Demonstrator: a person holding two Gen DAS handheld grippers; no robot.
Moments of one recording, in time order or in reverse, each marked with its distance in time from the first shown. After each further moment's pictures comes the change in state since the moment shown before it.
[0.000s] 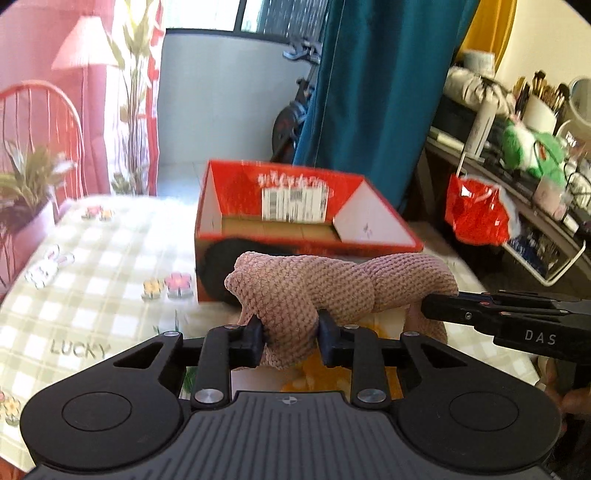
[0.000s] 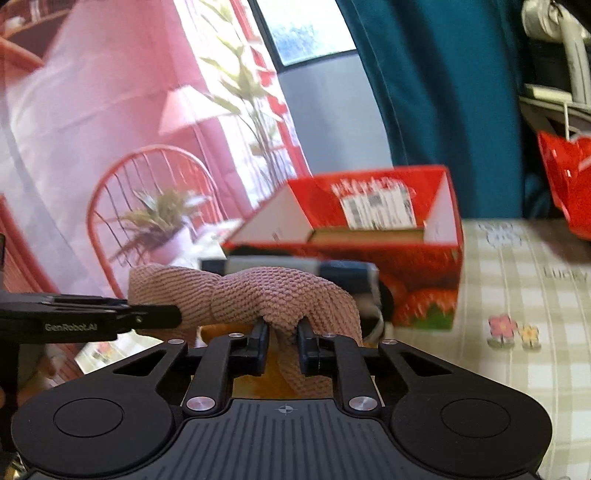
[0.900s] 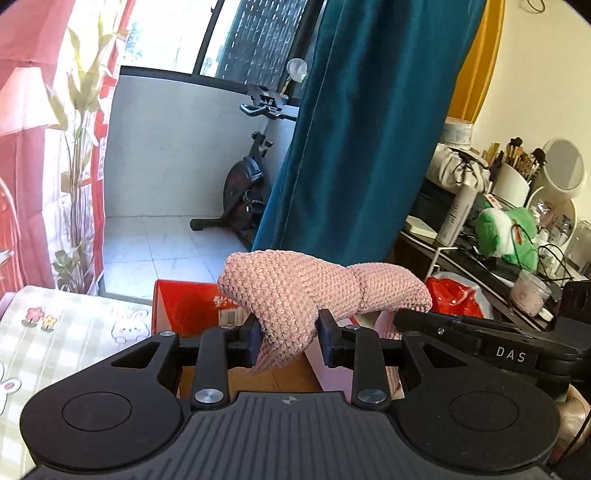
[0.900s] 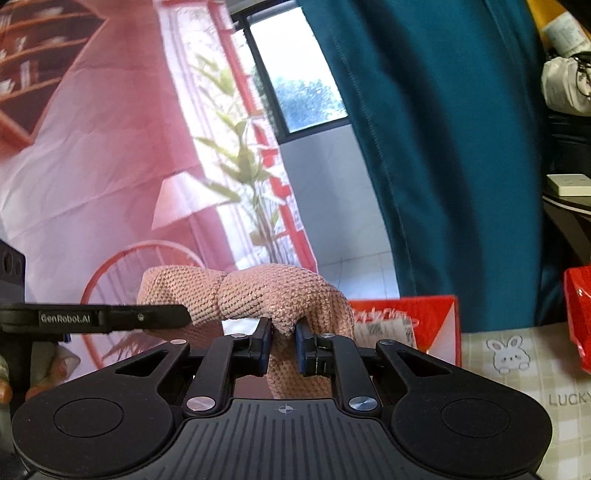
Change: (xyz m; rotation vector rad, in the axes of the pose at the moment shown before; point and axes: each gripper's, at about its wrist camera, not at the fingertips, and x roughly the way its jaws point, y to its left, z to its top) left arm 0.070 0.013 0.131 0.007 -0.146 -0.176; right arm 0.033 -0.037 0.128 -0.011 -0.209 0.022
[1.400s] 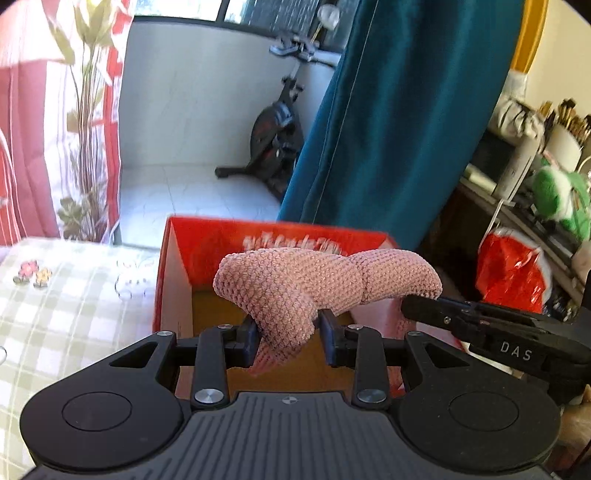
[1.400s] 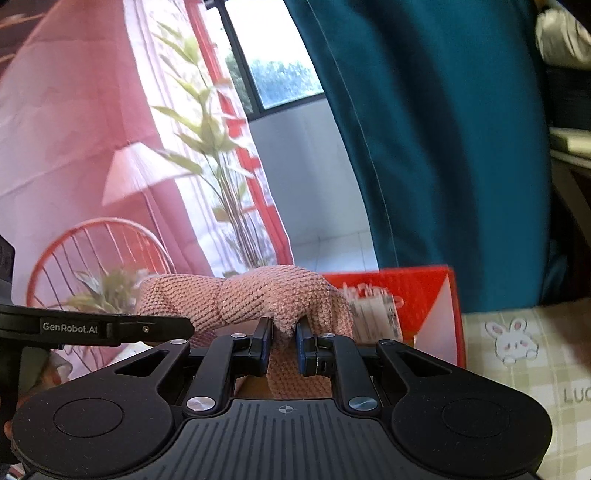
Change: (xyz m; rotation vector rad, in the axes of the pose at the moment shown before) left arm 0.077 0.040 -0.031 -0.044 0.180 0.070; right arm 0.086 -0.041 -0.034 0.017 0.080 -0.080
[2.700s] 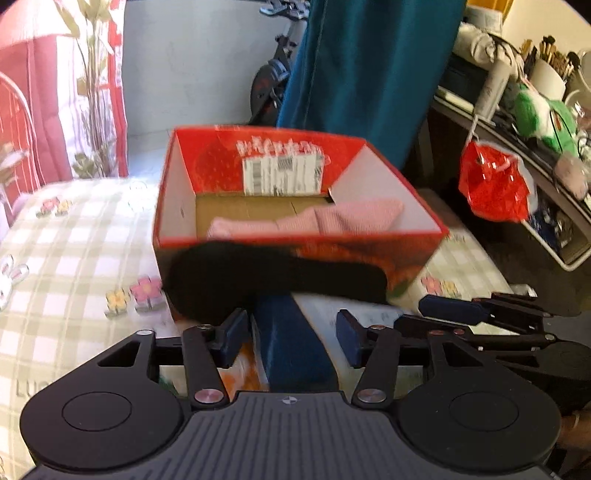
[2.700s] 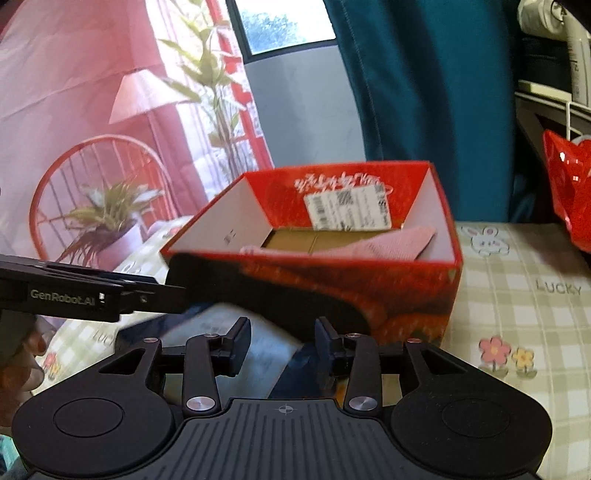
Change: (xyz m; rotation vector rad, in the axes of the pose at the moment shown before) left arm -0.057 -0.026 -0.092 0.070 0.140 0.034; right arm -0.071 0.057 -0.098 -0.030 0.175 -0.092
